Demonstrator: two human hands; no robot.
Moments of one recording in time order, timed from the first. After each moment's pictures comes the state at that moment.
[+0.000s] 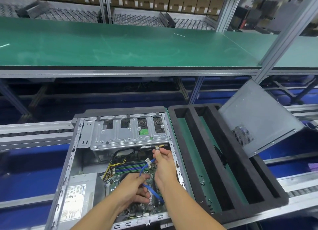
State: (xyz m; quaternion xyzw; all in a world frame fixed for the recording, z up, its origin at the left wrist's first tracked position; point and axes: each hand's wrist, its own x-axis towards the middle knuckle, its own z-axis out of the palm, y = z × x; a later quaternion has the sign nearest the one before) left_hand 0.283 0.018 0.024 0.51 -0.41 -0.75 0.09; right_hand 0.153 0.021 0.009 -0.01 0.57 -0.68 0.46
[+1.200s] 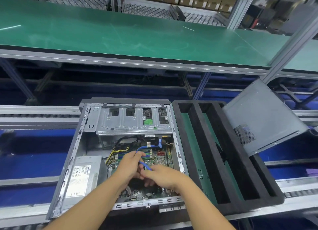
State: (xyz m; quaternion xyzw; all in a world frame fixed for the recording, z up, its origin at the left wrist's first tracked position) left_hand 0.280 0.006 0.016 0.54 -0.44 -0.68 0.21; right_hand 0.145 0.068 0.043 -0.50 0.66 -0.05 0.56
